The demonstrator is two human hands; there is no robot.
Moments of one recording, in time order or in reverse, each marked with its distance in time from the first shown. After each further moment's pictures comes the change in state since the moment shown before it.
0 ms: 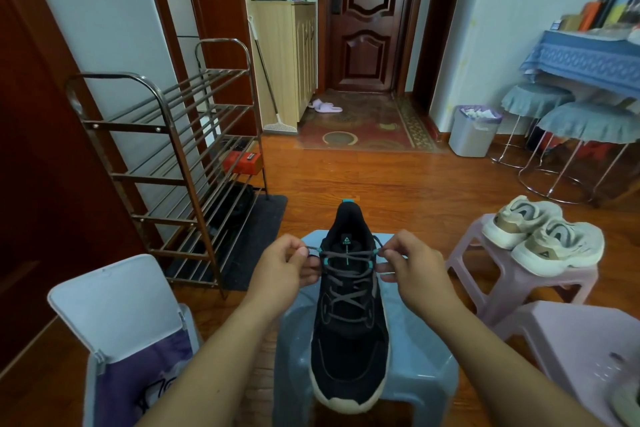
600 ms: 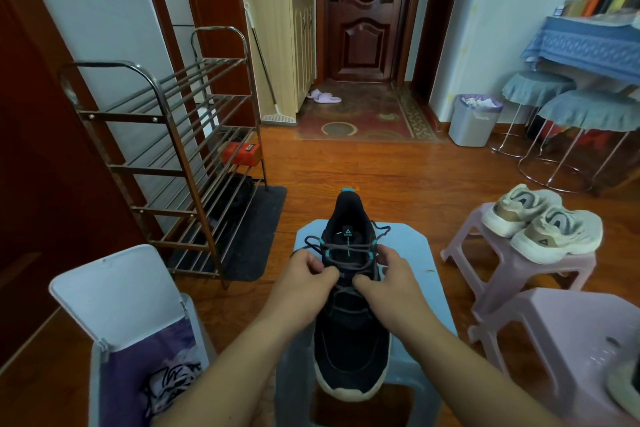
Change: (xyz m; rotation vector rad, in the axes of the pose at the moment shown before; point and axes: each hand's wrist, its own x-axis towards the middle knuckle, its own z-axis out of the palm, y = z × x) left_hand -0.034 0.007 0.022 0.341 -0.014 -0.137; right_hand -0.038 -0.012 0.035 0.142 -0.088 0.212
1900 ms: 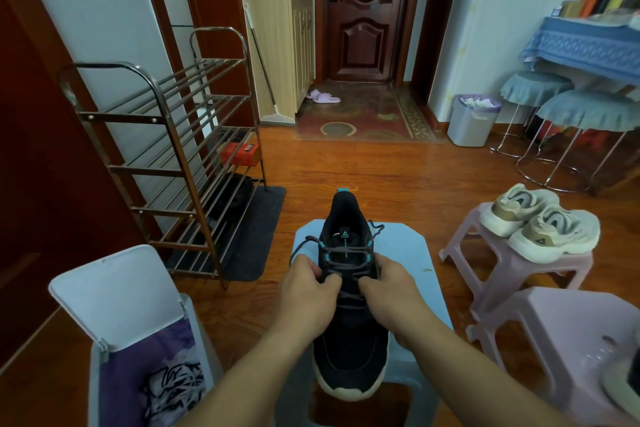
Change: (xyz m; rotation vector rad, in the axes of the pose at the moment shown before) left_hand -0.009 -0.001 0.014 0.111 0.157 0.027; right_hand -0.001 -0.005 0.000 -0.041 -0.069 0.116
